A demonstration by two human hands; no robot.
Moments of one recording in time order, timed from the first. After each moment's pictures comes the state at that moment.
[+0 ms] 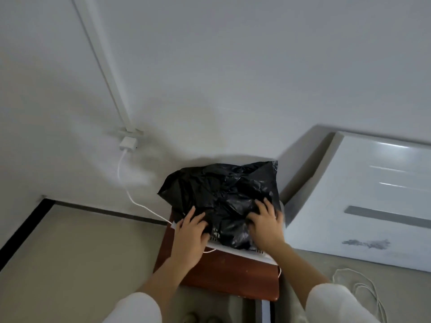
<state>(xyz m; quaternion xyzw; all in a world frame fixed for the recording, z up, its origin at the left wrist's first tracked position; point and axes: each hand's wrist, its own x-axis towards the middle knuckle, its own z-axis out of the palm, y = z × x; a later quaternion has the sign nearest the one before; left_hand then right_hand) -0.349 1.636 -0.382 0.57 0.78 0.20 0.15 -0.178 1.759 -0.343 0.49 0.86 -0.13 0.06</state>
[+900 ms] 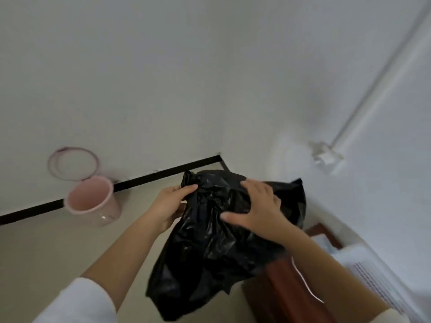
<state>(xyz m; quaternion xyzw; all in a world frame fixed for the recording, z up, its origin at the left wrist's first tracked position) -0.419 1.300 -0.239 -0.14 0.65 0.71 0.21 -0.374 1.513 -0.220 -0.01 0.96 -0.27 0.08</state>
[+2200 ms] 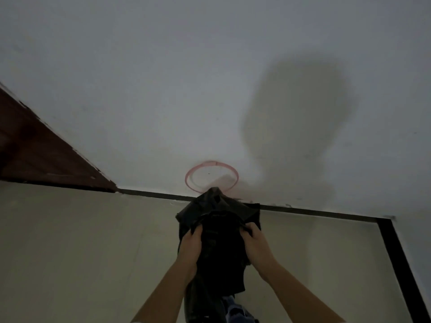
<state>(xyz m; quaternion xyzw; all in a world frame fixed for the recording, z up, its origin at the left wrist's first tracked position) -0.764 0.683 -0.466 -0.49 0.50 0.71 0.06 -0.831 0.825 -0.469 0.04 0.77 -0.52 0.36</state>
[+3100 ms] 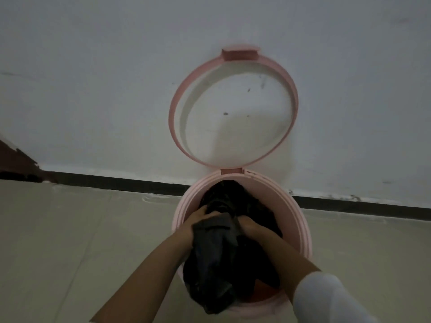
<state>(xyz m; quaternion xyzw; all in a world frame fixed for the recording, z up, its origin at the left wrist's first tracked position) -0.882 0.563 -0.894 -0.36 0.60 0.69 0.15 -0.979 0.683 -0.982 -0.05 0.85 -0.29 0.44</state>
